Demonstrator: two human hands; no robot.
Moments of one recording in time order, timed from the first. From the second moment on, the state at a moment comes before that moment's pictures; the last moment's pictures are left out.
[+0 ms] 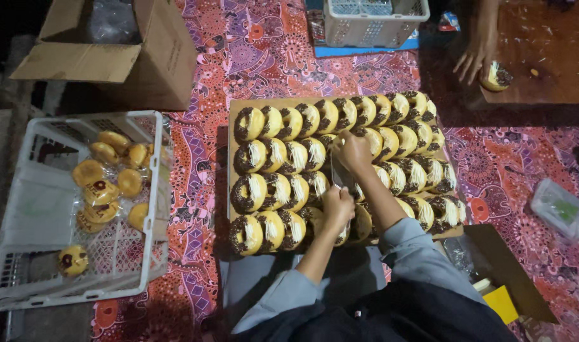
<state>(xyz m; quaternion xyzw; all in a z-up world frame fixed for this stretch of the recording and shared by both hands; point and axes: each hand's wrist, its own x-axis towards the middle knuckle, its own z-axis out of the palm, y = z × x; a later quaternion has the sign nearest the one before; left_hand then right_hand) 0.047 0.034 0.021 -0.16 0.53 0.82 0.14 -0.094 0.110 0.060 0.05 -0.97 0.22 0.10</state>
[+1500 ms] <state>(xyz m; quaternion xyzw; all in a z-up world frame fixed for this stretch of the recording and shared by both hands) 0.089 0.082 0.043 -0.18 0.46 0.85 0.17 -0.116 0.189 0.062 0.01 -0.95 0.31 0.02</state>
